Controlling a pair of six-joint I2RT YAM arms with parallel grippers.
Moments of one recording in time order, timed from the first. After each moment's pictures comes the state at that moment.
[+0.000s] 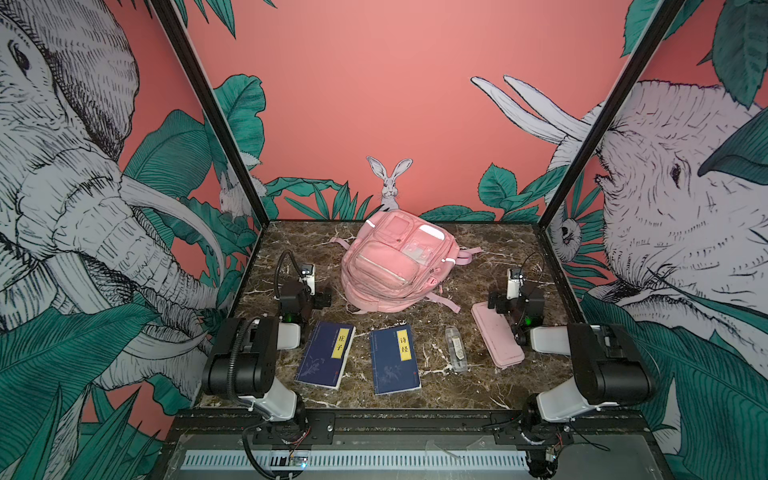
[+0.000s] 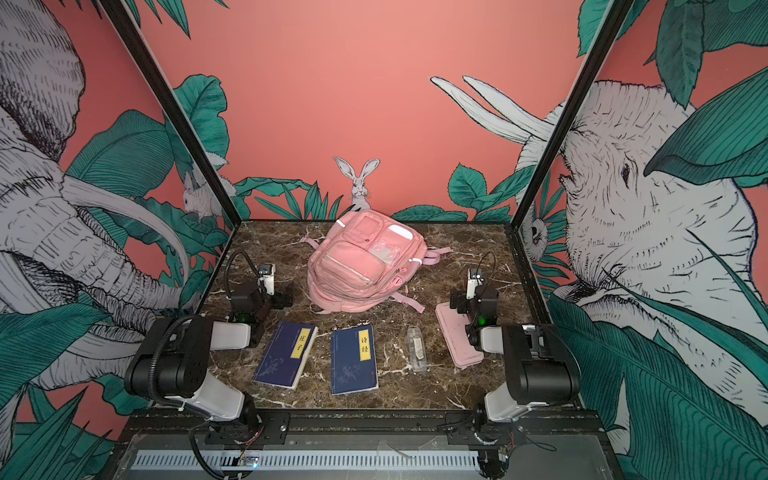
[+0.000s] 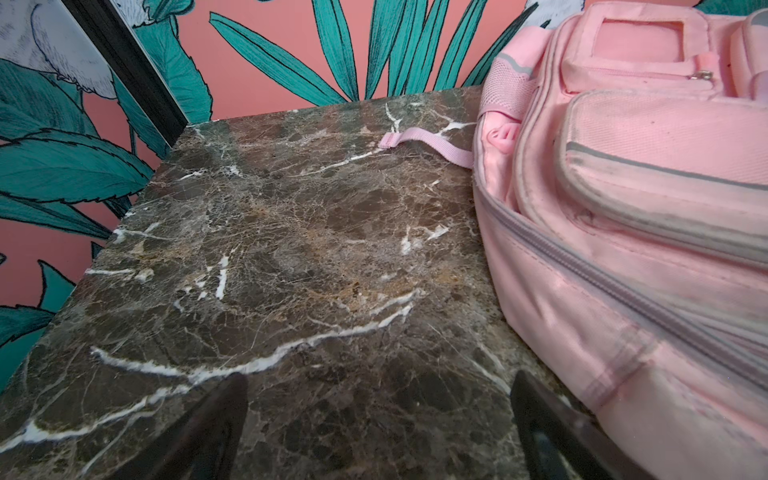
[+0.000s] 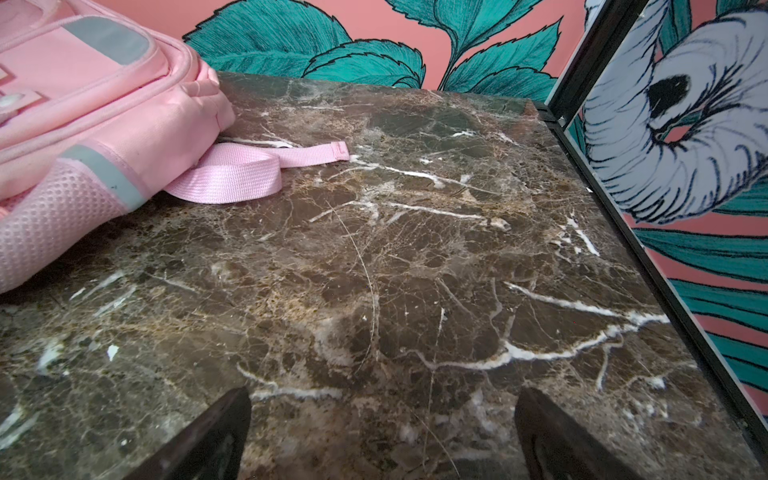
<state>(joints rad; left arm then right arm) -0.02 1.57 0.42 0.76 0.05 0.14 0.01 1.53 0.40 0.70 0.03 -0.08</state>
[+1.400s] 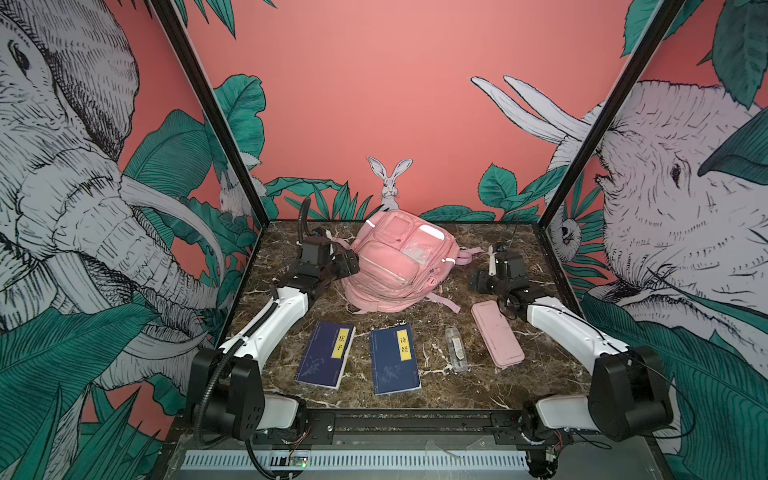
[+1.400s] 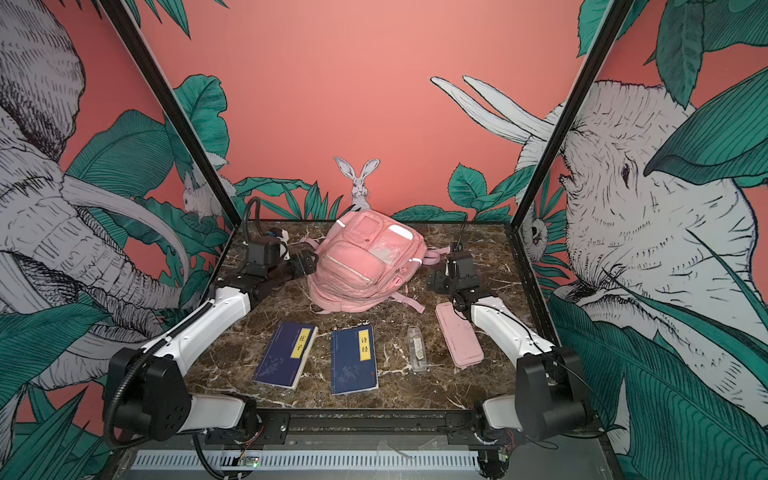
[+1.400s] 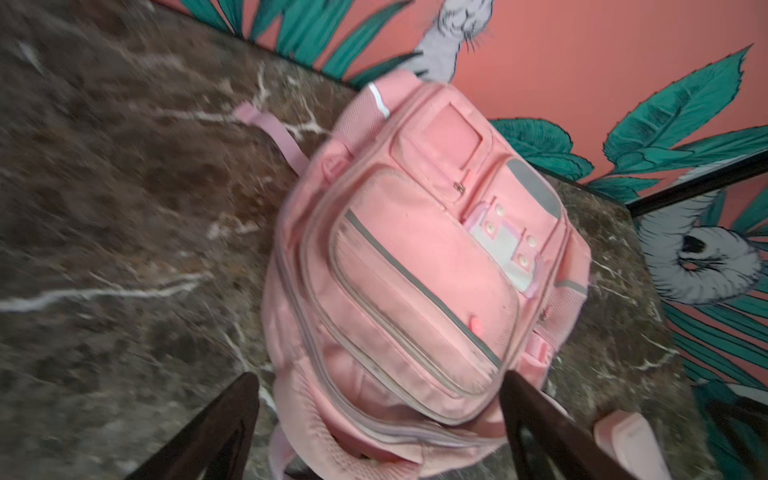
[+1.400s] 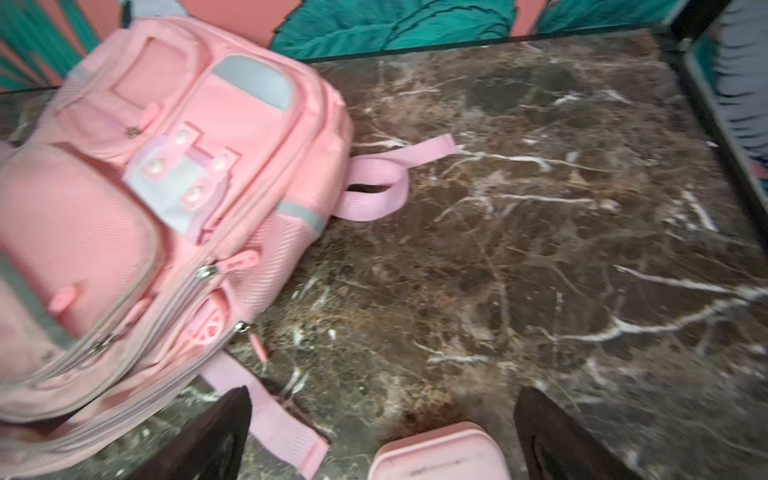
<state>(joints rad) -0.32 1.38 1.00 -0.26 0.11 -0.55 0.28 1.37 0.86 -0.17 0.05 0.23</state>
